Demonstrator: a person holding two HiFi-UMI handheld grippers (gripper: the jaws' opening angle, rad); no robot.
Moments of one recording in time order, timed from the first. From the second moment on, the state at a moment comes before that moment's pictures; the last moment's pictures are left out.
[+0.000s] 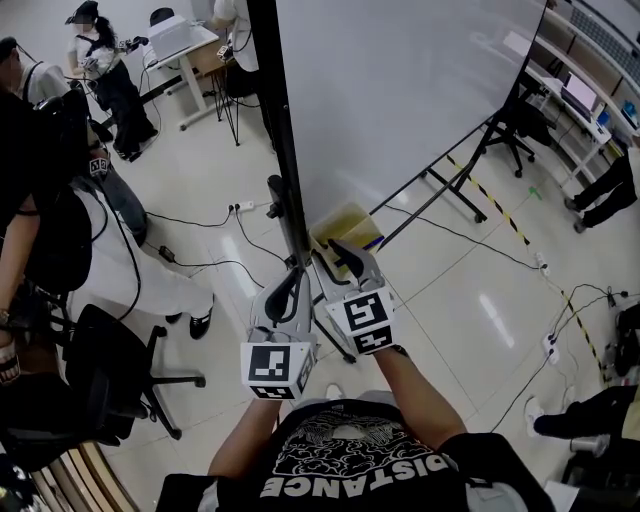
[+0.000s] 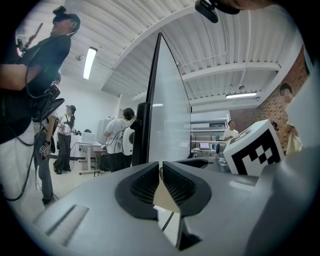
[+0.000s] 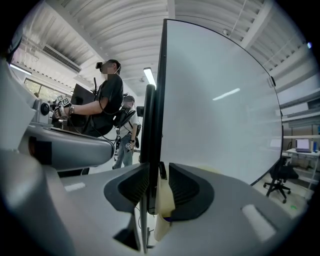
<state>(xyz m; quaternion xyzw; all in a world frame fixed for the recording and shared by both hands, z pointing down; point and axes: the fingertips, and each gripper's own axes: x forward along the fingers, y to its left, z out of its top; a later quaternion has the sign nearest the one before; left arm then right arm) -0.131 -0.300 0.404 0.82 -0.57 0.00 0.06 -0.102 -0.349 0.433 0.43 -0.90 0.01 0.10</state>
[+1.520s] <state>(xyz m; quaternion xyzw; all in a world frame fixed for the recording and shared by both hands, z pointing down) -0.125 -0.269 0.392 0.81 -0.58 -0.02 0.06 -0.084 -0.312 0.350 0.45 -0.89 -0.10 0.03</state>
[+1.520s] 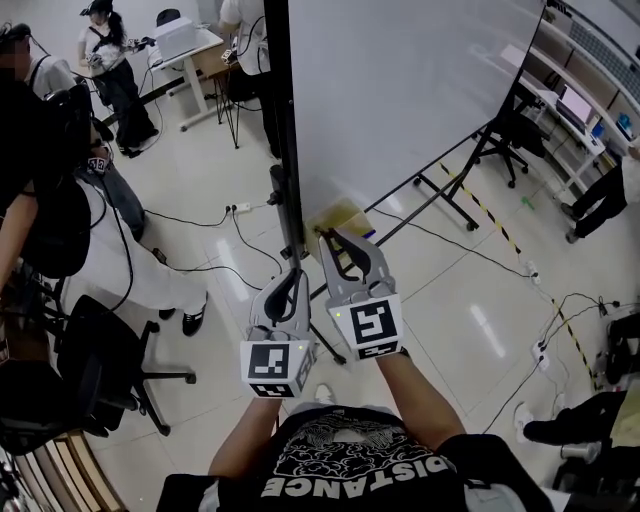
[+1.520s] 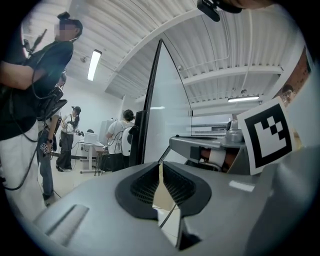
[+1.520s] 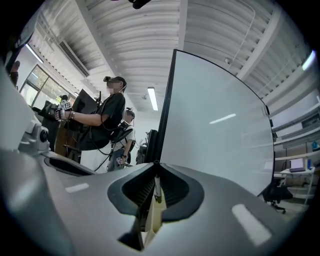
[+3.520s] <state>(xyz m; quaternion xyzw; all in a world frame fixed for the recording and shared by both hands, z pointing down) -0.068 -0.206 0.365 0.79 -0.61 -0.02 0.03 -0.021 -0.212 0.335 0.43 -0.90 -0.10 0.01</state>
